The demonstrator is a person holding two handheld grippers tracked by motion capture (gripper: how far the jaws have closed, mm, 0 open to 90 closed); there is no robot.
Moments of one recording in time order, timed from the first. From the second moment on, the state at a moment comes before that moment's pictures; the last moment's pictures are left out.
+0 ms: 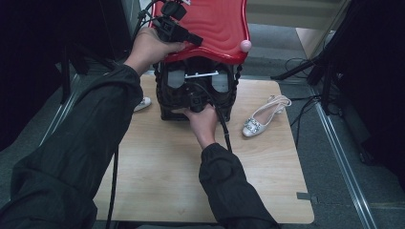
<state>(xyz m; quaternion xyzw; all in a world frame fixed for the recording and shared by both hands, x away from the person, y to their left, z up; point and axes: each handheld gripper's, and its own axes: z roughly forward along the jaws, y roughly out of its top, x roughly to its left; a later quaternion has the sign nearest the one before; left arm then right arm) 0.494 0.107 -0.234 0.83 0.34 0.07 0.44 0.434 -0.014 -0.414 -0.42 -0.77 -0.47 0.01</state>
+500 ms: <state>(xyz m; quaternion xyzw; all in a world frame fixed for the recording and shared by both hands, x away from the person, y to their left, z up) 0.482 0.116 -0.218 0.83 0.36 0.05 0.44 0.405 -0.039 -0.410 -0.39 -0.79 -0.48 0.02</state>
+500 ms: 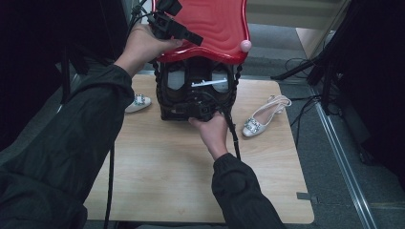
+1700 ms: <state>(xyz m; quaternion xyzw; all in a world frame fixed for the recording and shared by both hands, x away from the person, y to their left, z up) 0.394 0.121 -0.261 0.85 0.31 0.04 0.42 0.312 -0.123 -0.428 -0.33 -0.81 -0.49 0.01</state>
